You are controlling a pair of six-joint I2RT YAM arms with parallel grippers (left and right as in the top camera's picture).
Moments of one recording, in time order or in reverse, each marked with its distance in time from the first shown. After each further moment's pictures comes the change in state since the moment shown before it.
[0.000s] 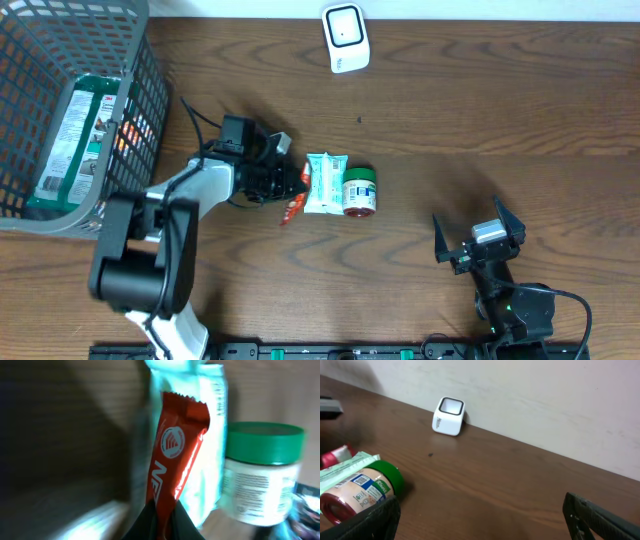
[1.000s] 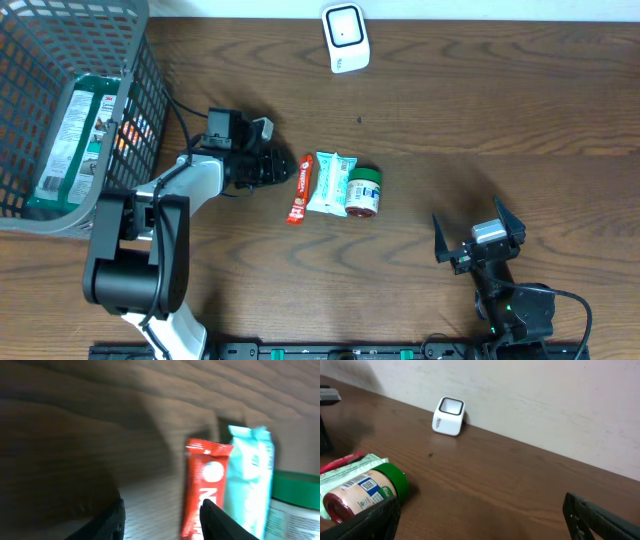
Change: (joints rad) left arm 0.060 -0.008 0.020 0.070 -0.196 0.004; right arm 0.000 0.000 0.000 0.000 0.000 0.000
